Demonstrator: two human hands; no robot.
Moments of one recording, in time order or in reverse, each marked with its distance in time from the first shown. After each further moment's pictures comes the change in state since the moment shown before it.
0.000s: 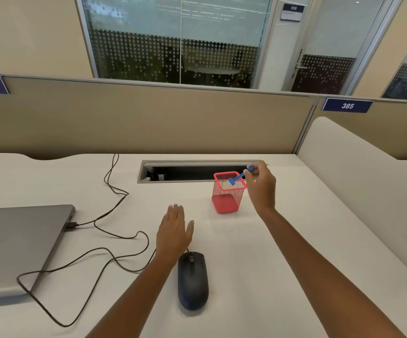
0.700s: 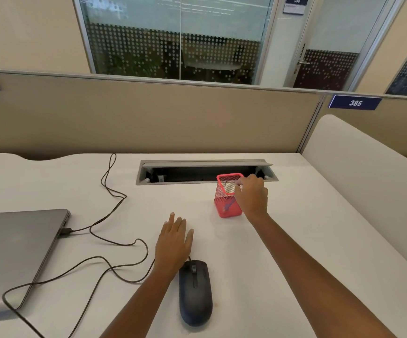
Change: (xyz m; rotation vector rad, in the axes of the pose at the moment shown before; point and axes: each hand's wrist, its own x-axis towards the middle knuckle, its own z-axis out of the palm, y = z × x) left_hand 0.005 -0.015 0.019 -0.007 0.020 0.051; right_hand -0.001 0.015 0.039 -0.593 -0.235 -0.028
